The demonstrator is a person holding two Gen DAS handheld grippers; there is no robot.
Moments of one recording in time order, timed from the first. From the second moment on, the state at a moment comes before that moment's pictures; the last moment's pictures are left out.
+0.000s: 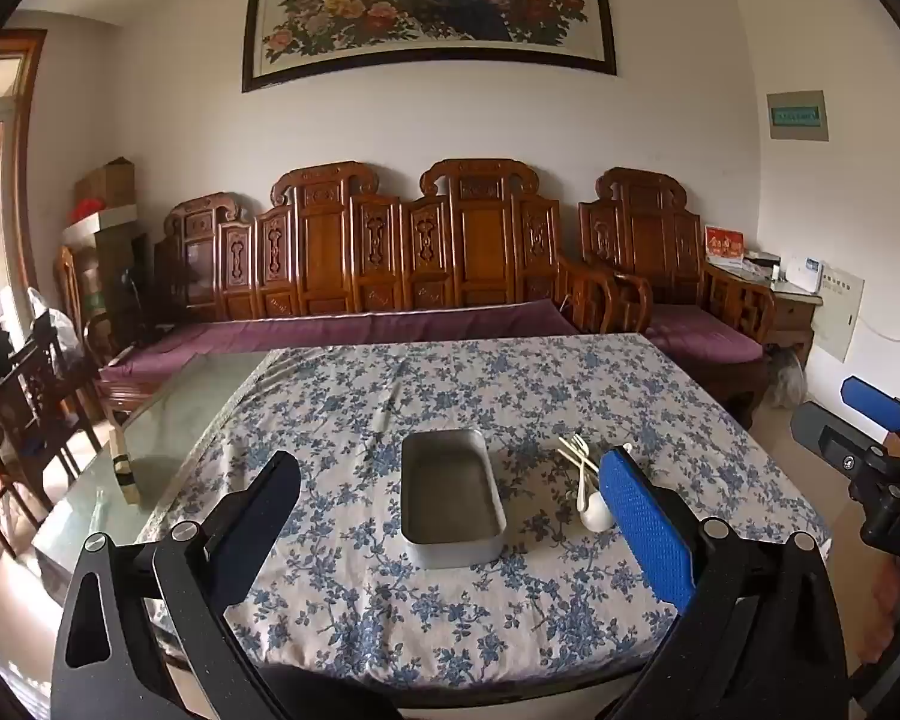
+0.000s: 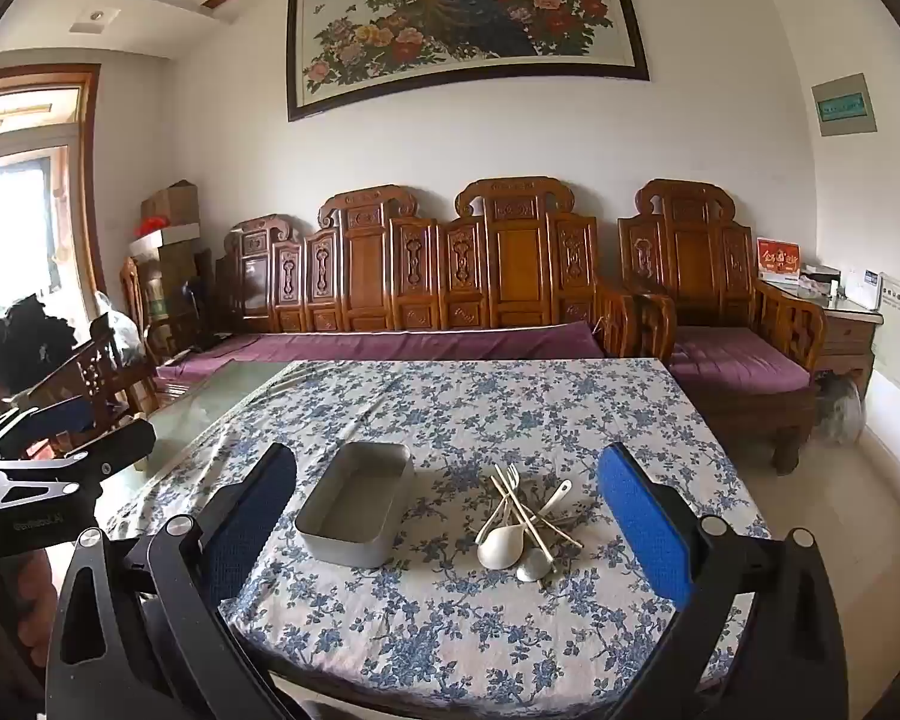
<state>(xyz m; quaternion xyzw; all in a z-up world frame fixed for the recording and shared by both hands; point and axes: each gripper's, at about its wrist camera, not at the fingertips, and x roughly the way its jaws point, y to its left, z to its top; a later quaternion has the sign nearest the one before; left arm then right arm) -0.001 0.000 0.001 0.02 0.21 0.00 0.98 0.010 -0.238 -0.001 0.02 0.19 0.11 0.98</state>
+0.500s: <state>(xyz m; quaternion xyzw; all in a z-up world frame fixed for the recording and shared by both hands) -0.004 -0.002 0.004 0.02 0.21 0.00 0.98 0.010 -0.237 -0.003 0.02 0.19 0.11 0.98</state>
